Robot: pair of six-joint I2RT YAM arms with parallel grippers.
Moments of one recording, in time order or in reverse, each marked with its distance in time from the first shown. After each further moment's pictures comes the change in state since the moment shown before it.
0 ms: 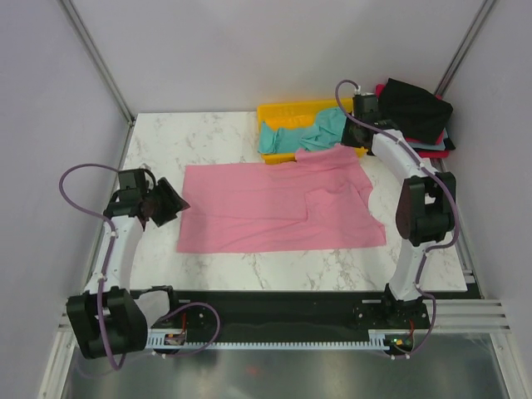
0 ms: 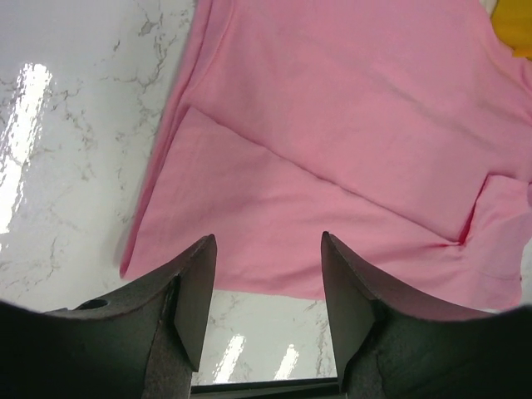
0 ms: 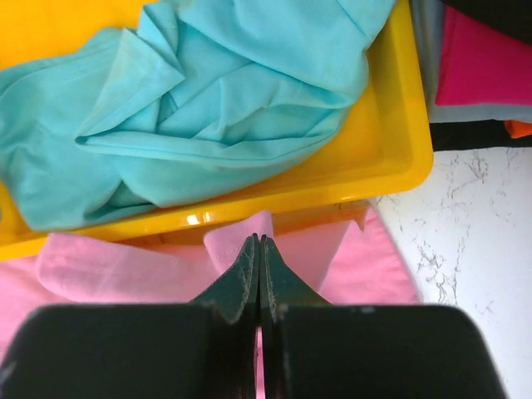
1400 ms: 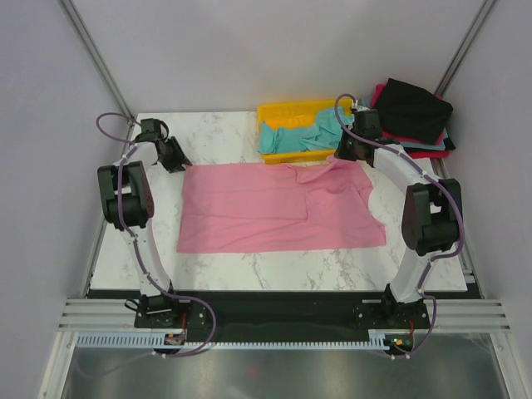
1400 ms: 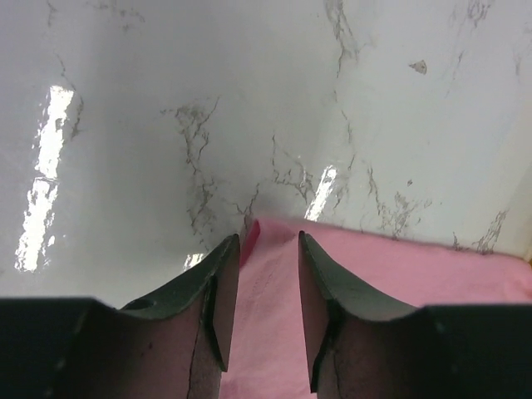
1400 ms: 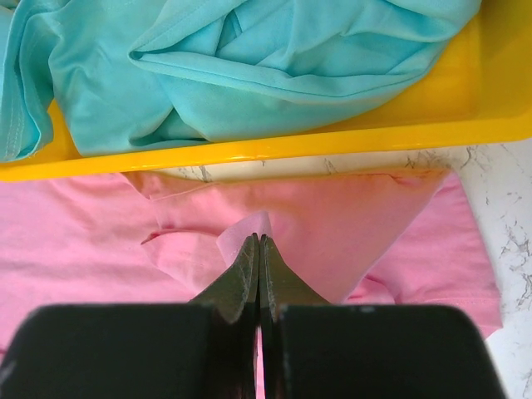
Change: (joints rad) left arm -0.013 1.121 0.786 0.228 -0.005 0.070; right arm 0.004 -0.142 -0.271 0.174 -0.196 0.020
